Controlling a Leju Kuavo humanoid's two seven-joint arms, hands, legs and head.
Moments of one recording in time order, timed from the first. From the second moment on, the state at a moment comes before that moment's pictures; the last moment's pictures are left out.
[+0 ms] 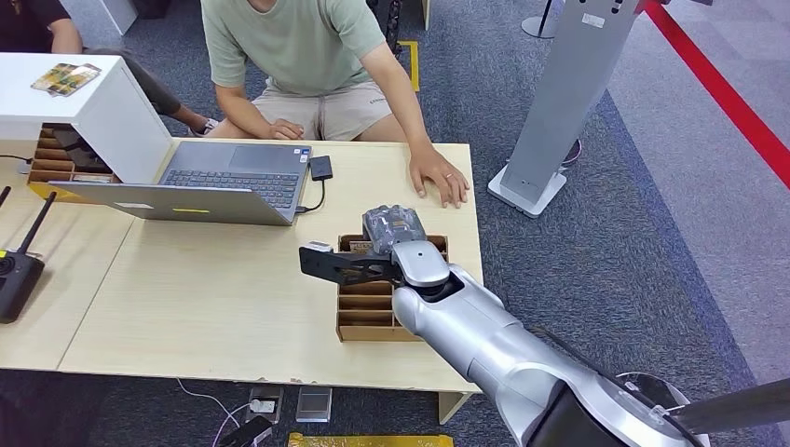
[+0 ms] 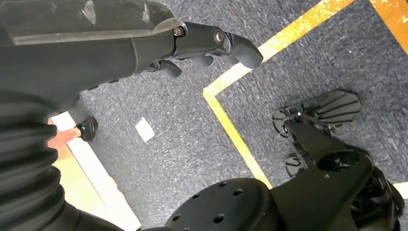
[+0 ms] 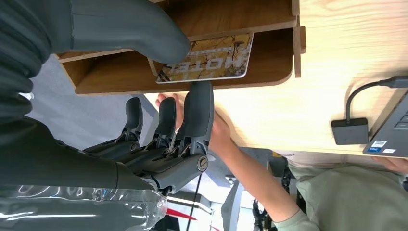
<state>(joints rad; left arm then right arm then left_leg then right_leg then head) -0.08 0.22 -1.00 -0.48 0.73 -0.09 0.21 -1.00 0.32 1.25 -0.46 0.55 0.01 0.38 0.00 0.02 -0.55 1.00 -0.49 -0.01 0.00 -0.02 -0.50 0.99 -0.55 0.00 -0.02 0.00</state>
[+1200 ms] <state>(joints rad) -0.02 0.26 -0.99 -0.71 0.87 0.08 0.23 -0.98 0.32 1.27 -0.57 0.54 -0.21 0.20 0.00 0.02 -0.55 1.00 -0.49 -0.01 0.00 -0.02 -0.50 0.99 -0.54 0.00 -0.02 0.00</state>
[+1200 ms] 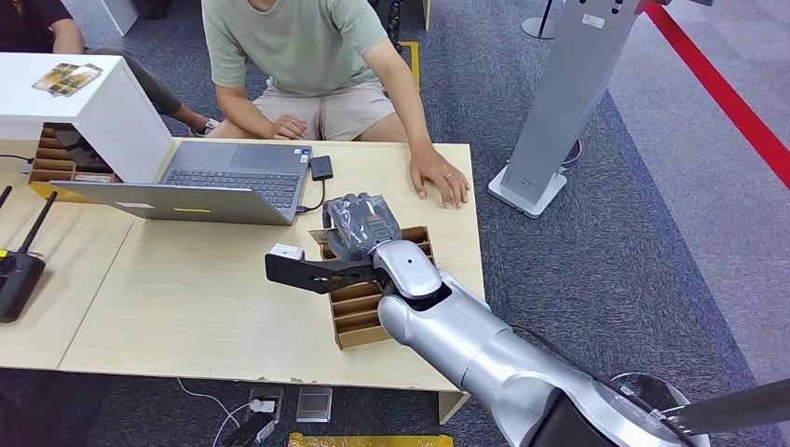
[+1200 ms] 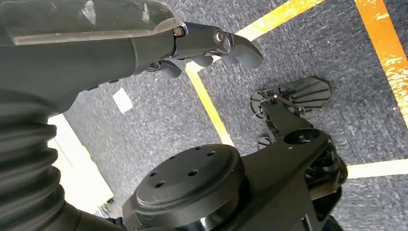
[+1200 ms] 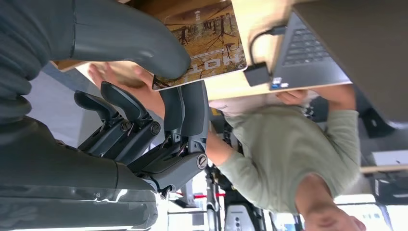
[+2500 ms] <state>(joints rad) -0.05 0.29 -1.04 -0.64 0.97 -0.06 0.18 -0.97 0.14 0.82 -1.08 1.01 -0.19 0.22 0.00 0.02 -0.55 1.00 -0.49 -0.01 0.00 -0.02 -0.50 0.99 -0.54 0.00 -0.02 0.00</state>
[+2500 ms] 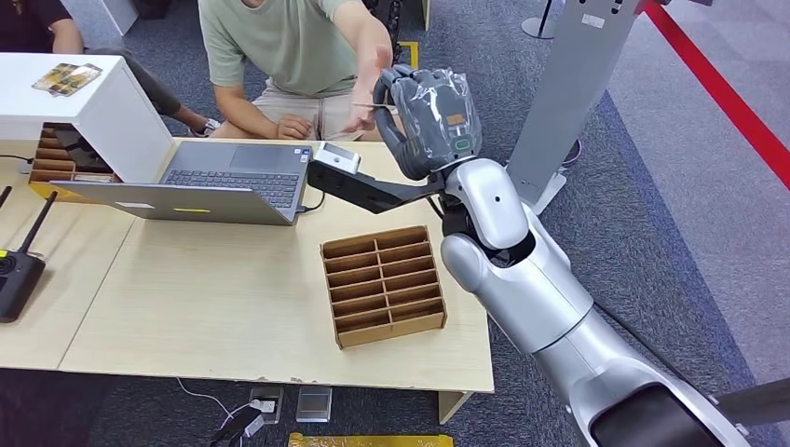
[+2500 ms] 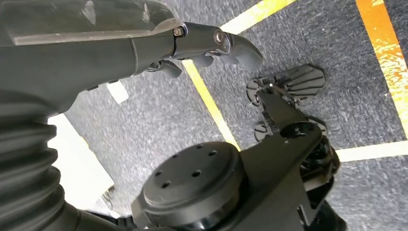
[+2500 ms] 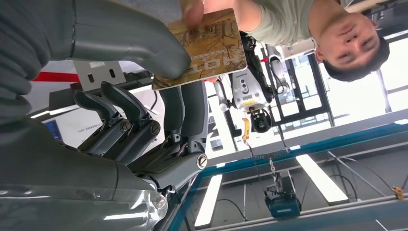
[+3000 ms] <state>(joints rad) -0.07 0.28 -1.06 -0.57 0.93 -0.09 0.17 -0.97 0.19 0.82 -0.89 0.97 -0.19 0.13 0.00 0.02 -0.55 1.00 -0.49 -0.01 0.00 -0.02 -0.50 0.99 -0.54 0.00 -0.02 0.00</state>
